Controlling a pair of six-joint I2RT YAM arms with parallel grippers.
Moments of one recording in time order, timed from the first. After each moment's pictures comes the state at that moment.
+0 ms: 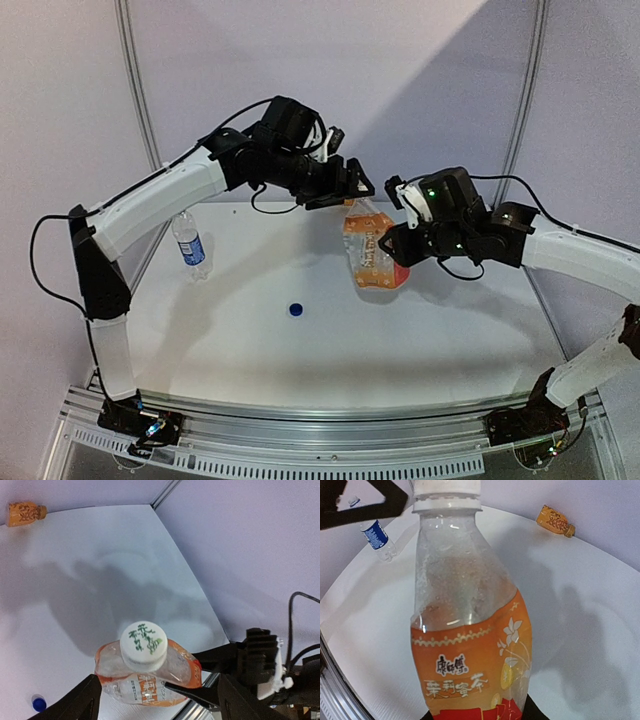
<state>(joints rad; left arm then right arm) -0.85 1.96 2.09 -0.72 0.21 -0.66 0.84 1.41 1.22 -0.44 0.16 0.26</state>
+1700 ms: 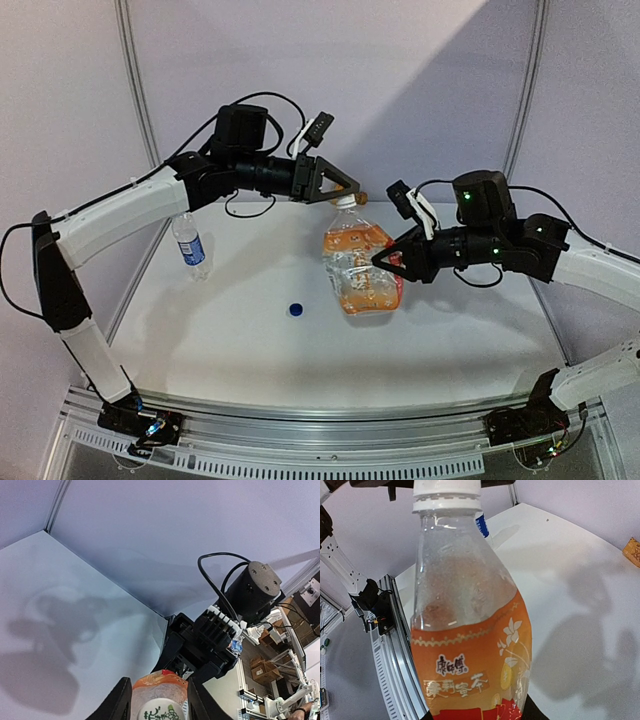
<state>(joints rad) -0.75 1.72 1.67 -0.23 0.76 -0.50 0.84 1.24 1.10 -0.36 -0.29 0.18</state>
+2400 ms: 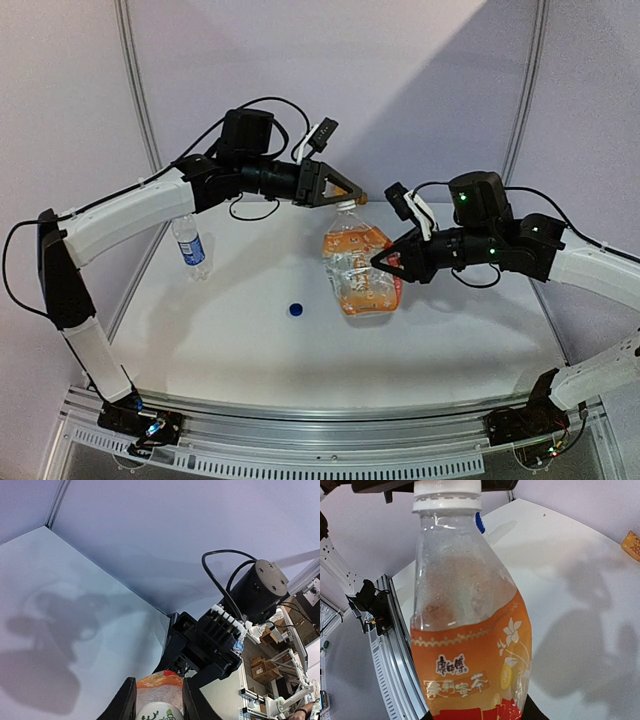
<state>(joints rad) -0.76 1.75 1.67 -0.23 0.76 -0.49 0.84 1.25 1.10 -0.37 -0.28 0.19</state>
